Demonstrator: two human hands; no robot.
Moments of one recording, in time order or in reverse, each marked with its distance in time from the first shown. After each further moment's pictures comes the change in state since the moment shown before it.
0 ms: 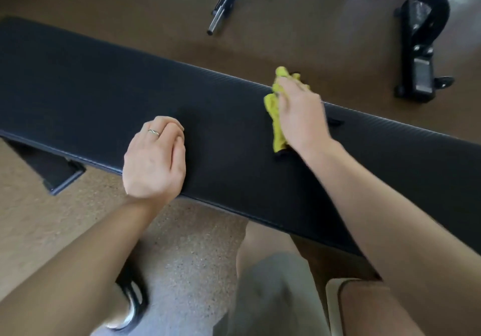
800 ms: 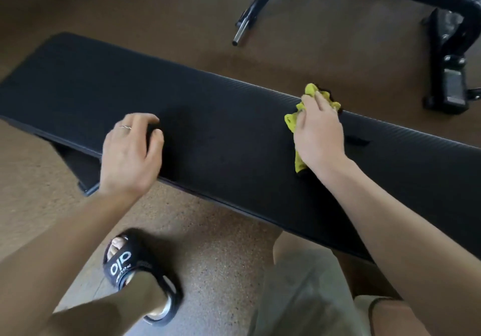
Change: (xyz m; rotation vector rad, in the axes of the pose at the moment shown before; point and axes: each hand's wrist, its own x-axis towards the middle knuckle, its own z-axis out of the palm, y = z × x) left_hand 0.025 -0.080 -0.062 0.035 -0.045 -0.165; right_hand -0.007 -0.033 0.025 -0.091 0.009 0.081
